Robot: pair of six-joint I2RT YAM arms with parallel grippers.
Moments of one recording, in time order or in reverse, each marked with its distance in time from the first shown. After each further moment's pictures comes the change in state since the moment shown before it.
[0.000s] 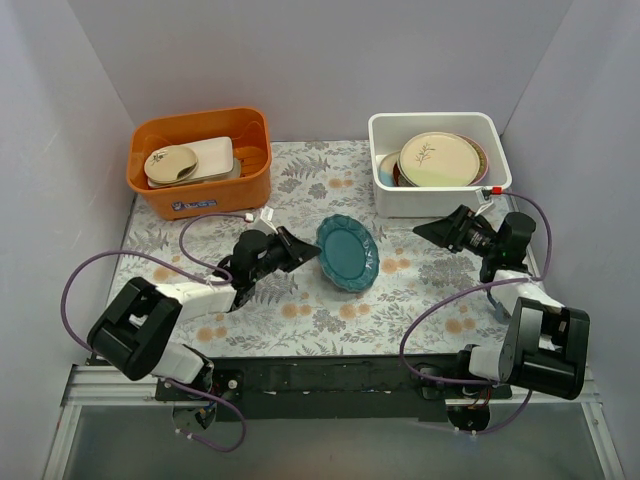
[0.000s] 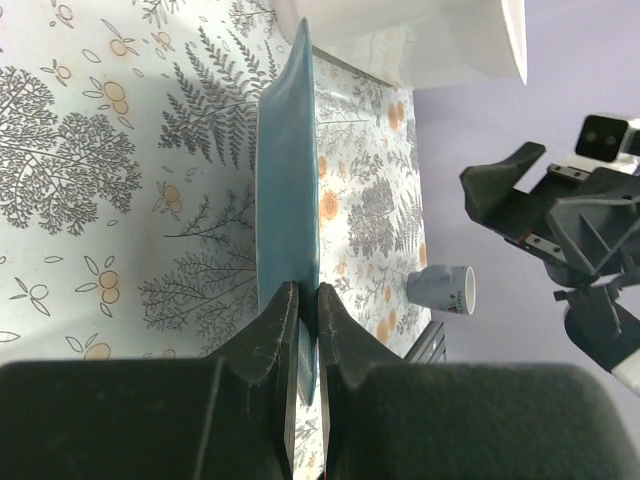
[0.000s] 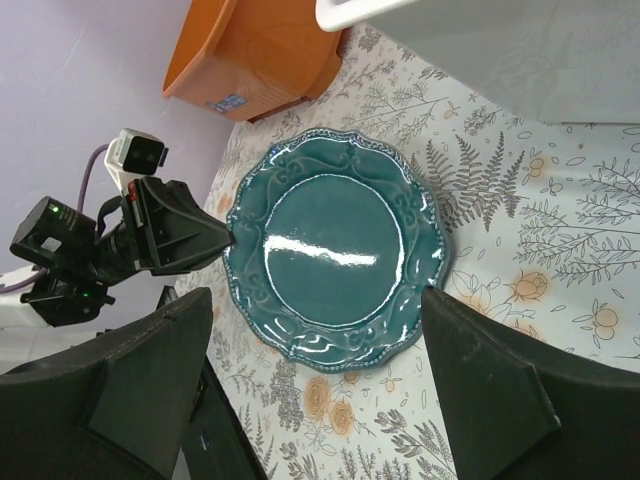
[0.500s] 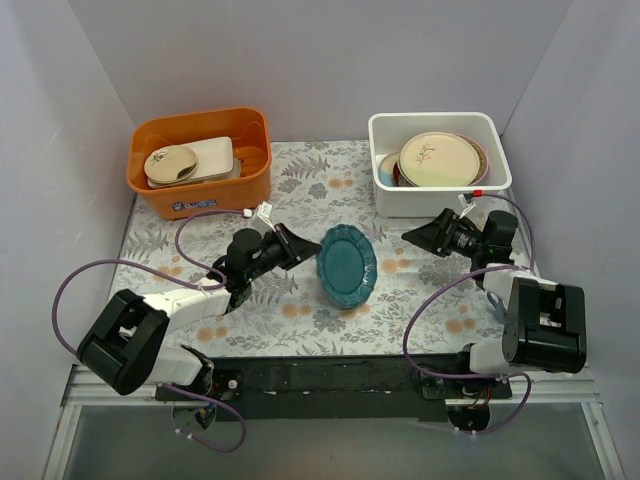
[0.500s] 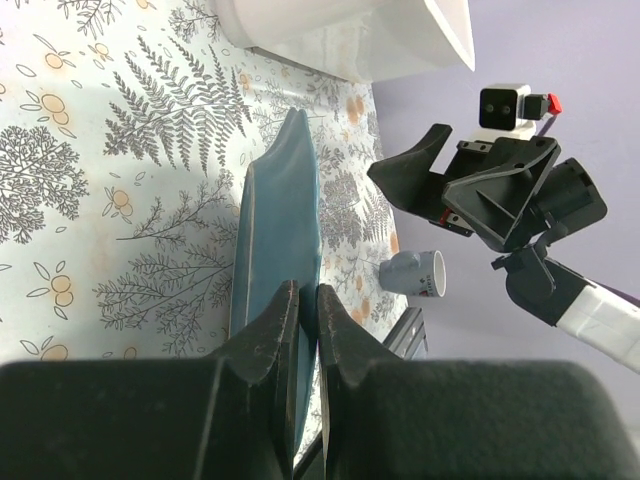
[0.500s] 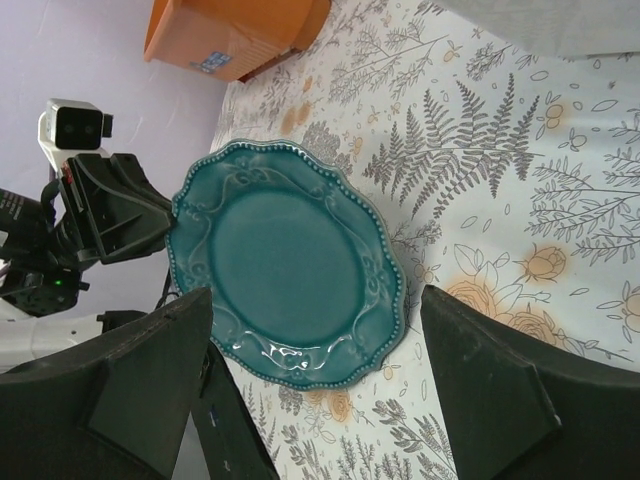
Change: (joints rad) left arm 0.000 -0.096 0.000 -0.024 0.046 0.014; right arm 0.075 0.130 0.013 -0.020 0.017 -0.035
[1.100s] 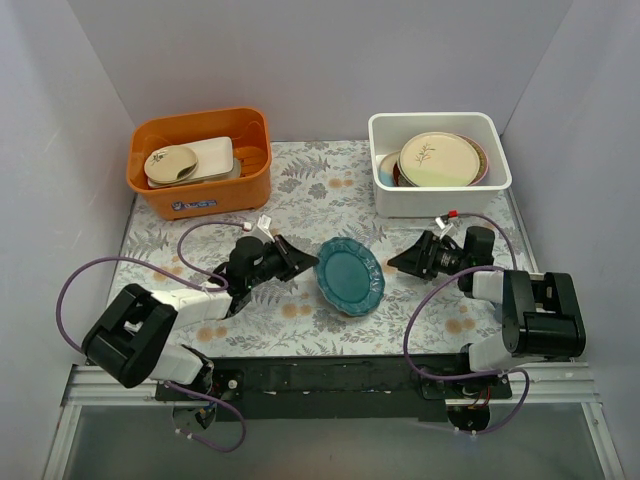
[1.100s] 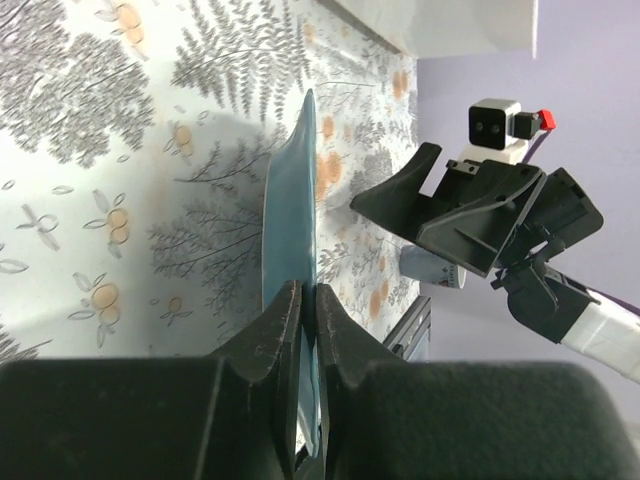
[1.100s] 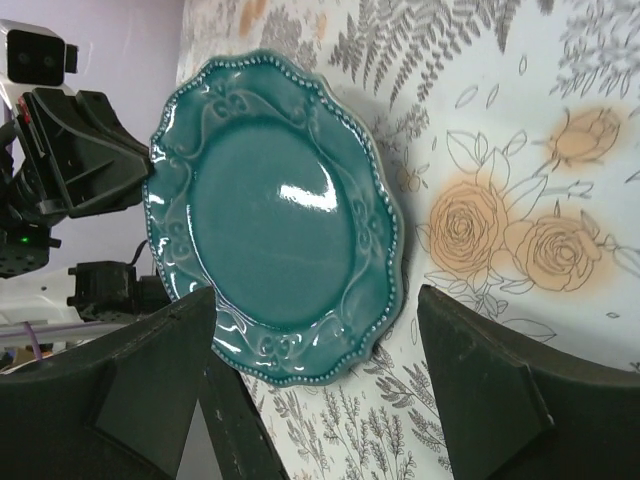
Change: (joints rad) left arm 0.000 0.042 -0.058 -0.003 0.014 -0.060; right arm 0.105 0.062 -0.093 -0.058 0.039 -0.105
